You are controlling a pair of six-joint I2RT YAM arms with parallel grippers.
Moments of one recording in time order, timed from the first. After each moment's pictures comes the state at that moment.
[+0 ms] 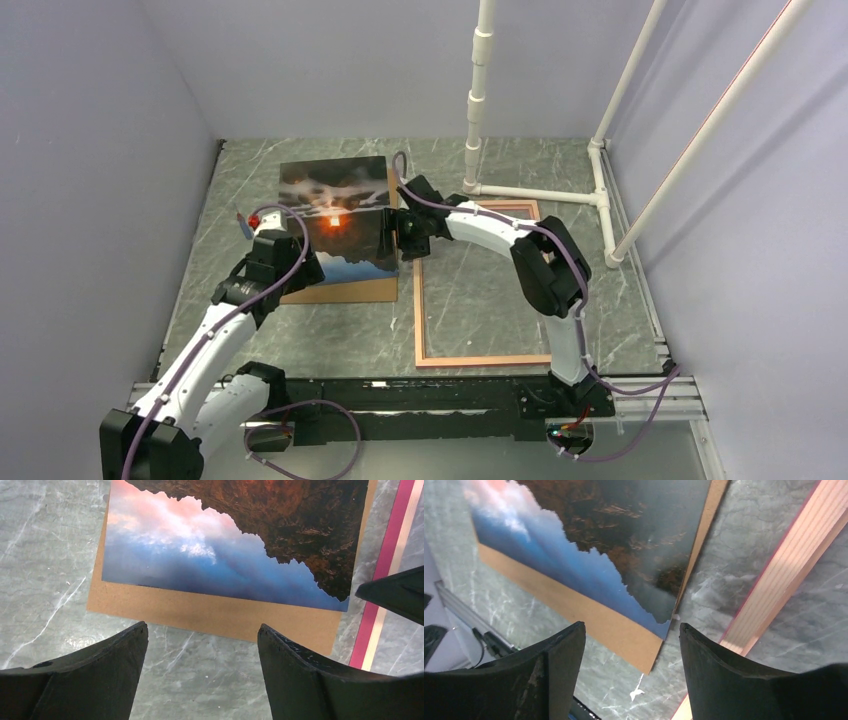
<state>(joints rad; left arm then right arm) -0.26 0.88 0.64 -0.53 -0.21 -0.53 0.71 2.03 1.50 -0.40 -0.30 0.64</state>
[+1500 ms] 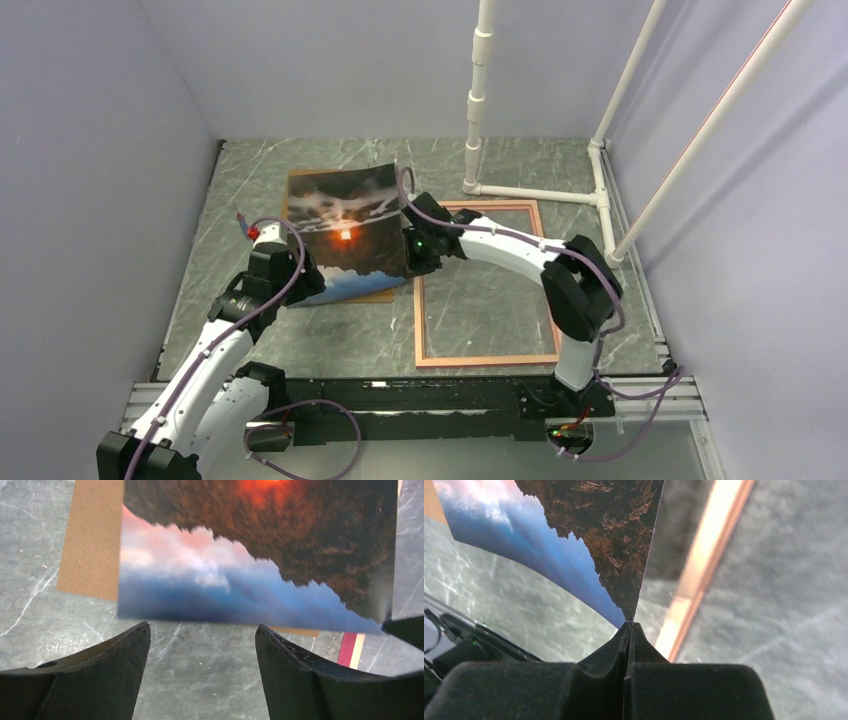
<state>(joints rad) -0.26 0.77 0.56 -0.54 -0.15 -0.55 0.79 1.86 1.36 -0.53 -0.13 0.66</state>
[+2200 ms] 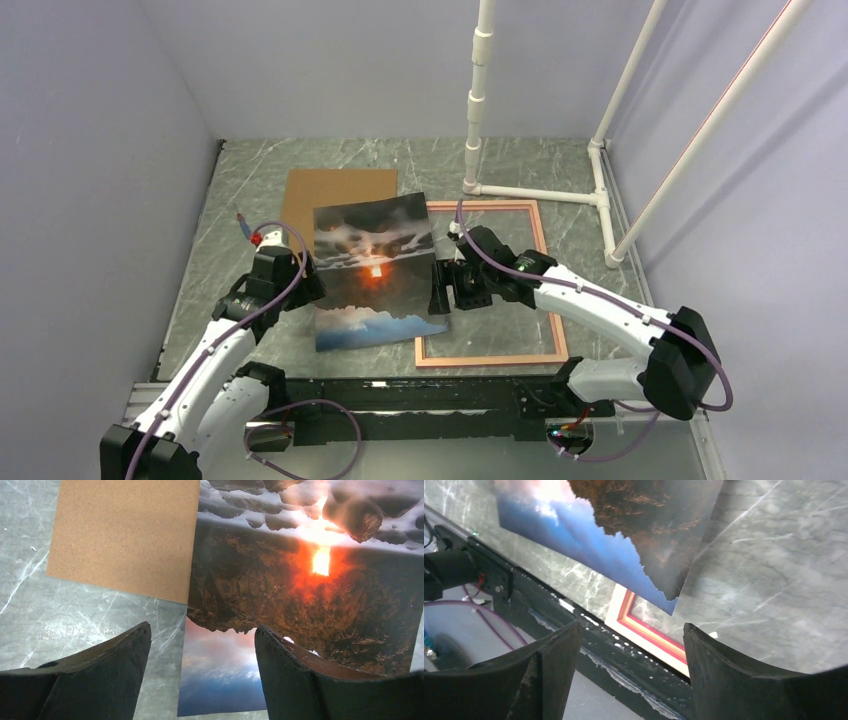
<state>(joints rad) -0.26 0.79 0.52 -0.53 -0.14 -0.57 0.82 1.25 0.89 -0.58 -0.18 0.62</state>
